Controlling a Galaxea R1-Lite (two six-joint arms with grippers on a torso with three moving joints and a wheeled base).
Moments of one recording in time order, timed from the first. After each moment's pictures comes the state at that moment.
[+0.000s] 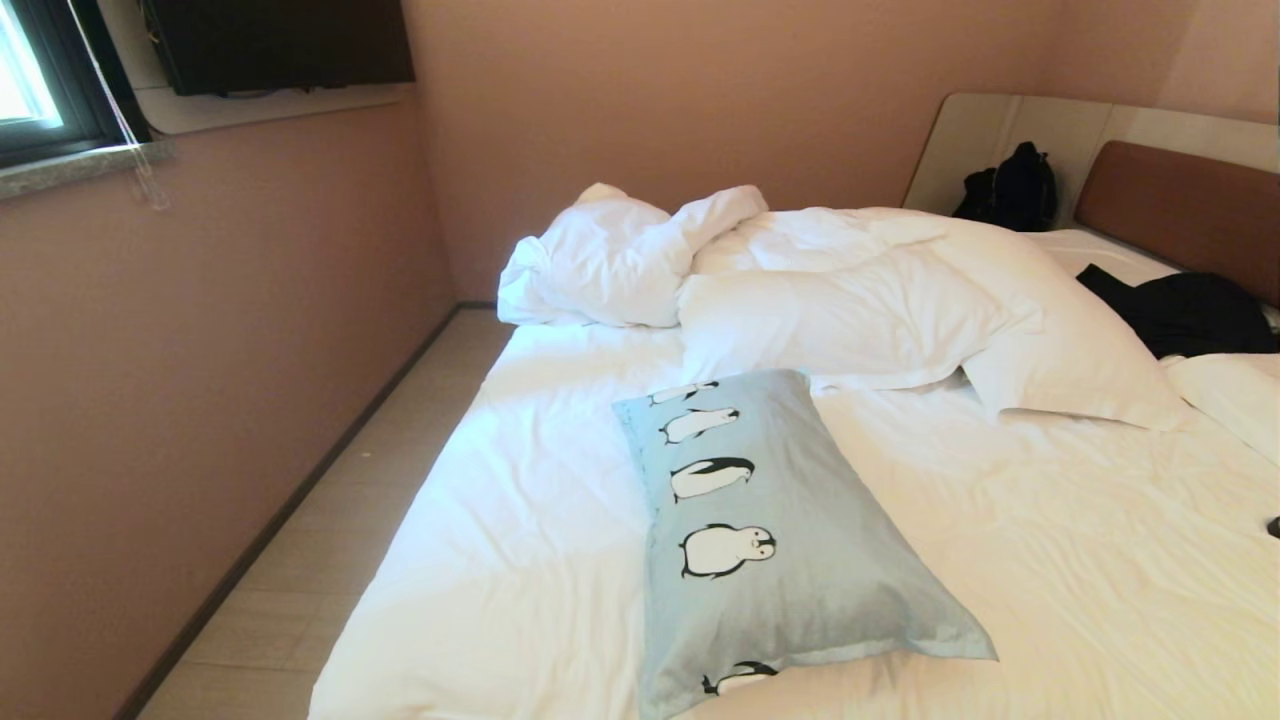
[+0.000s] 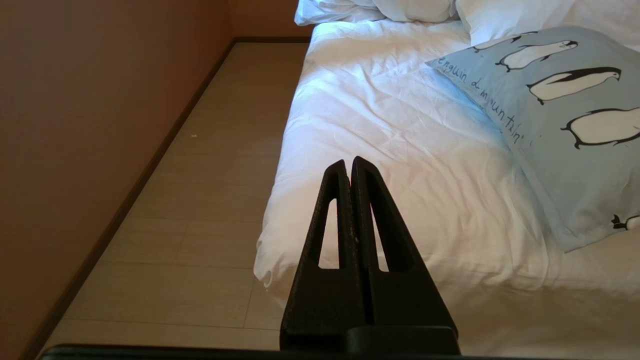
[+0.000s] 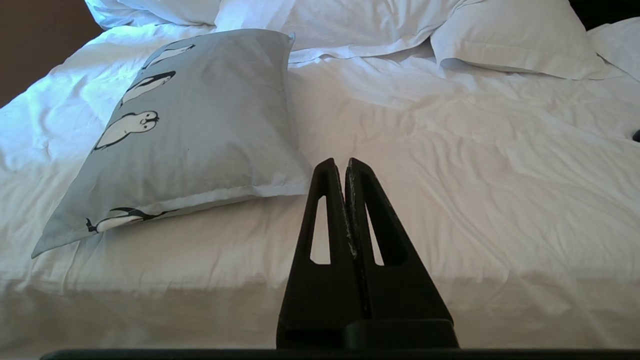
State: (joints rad) left arm 0.00 0.00 0.00 0.00 0.00 -0.01; right arm -0.01 0.00 0.00 -0.01 0.00 0.00
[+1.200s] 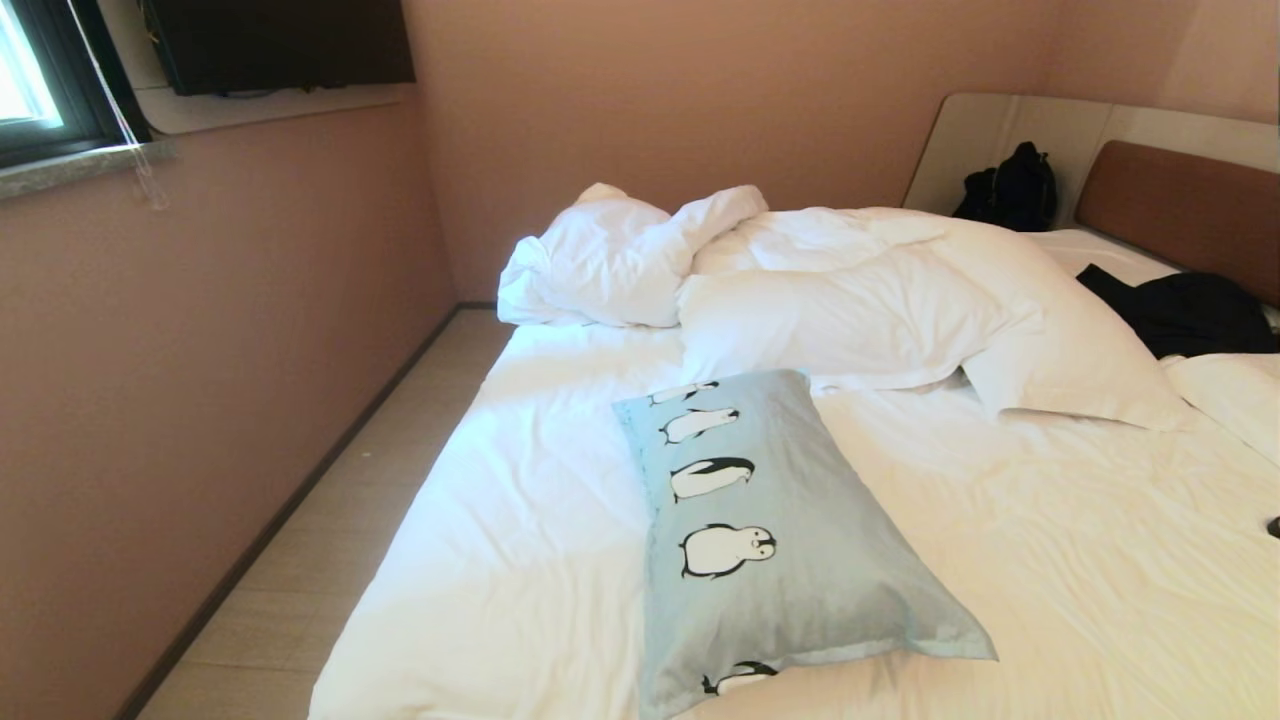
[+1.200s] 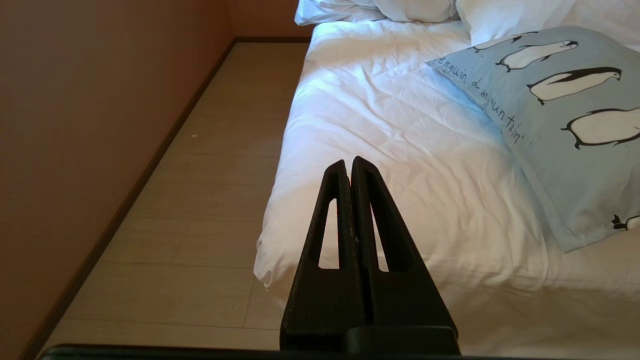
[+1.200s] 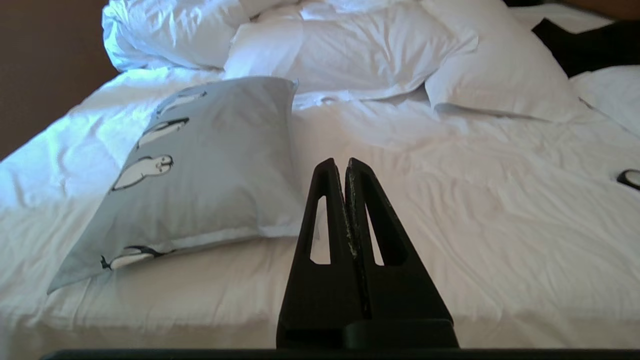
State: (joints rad) left arm 0.00 0.00 0.00 0.00 0.00 -0.01; right arm -0.01 0.00 -0.10 0.00 0.00 -0.01
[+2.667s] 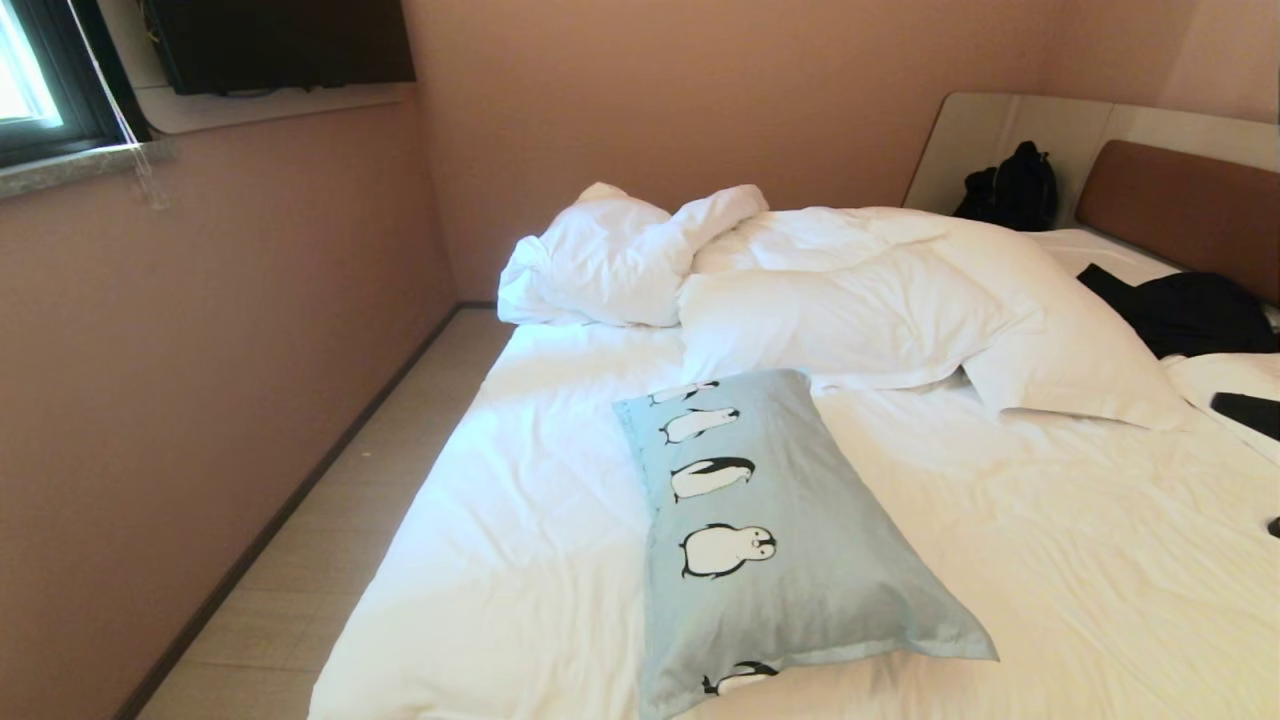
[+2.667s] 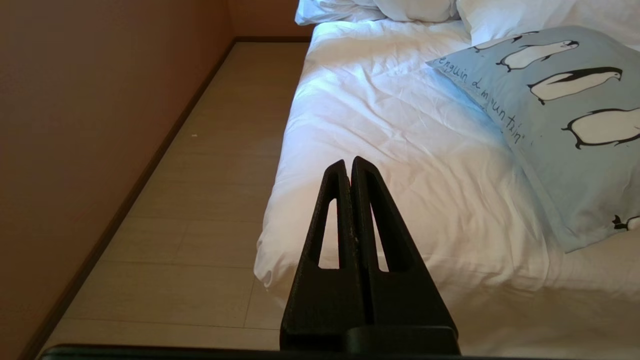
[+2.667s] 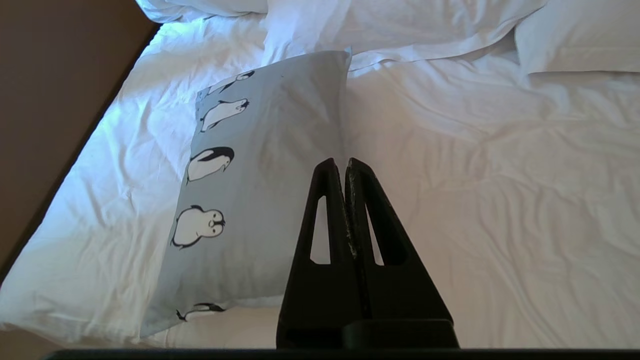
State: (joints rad) left arm 0.00 0.00 0.00 0.00 0.00 -0.01; right arm -0.01 1.05 -0.71 -0.15 0.12 0.11
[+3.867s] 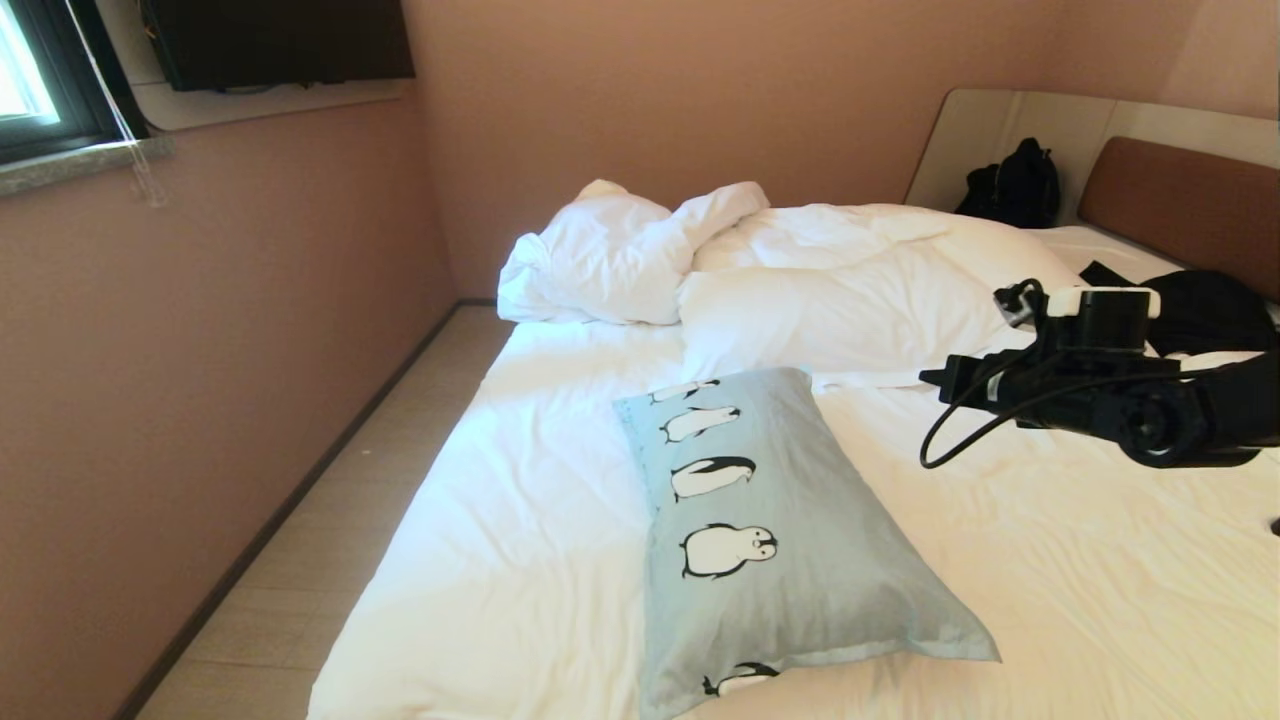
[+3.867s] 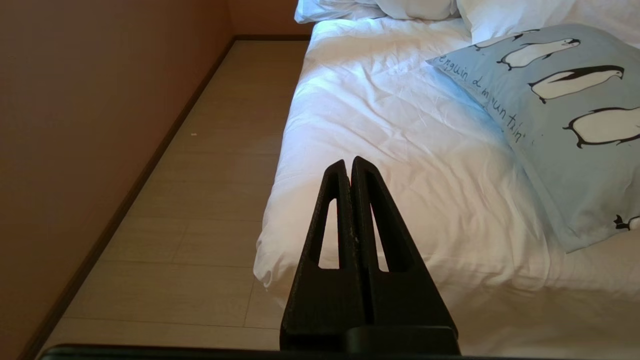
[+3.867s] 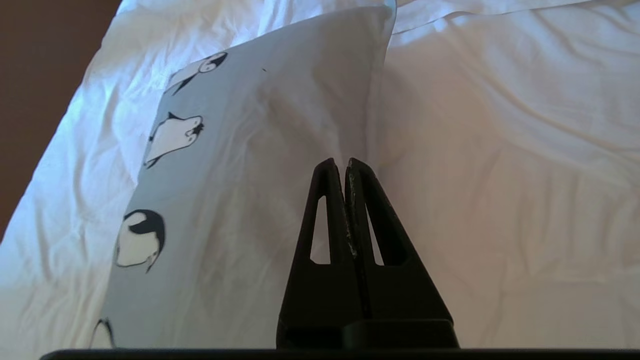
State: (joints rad) left arm 0.00 0.00 0.00 0.00 0.00 -0.01; right arm -0.02 2.05 -1.22 -0.51 0.28 0.16
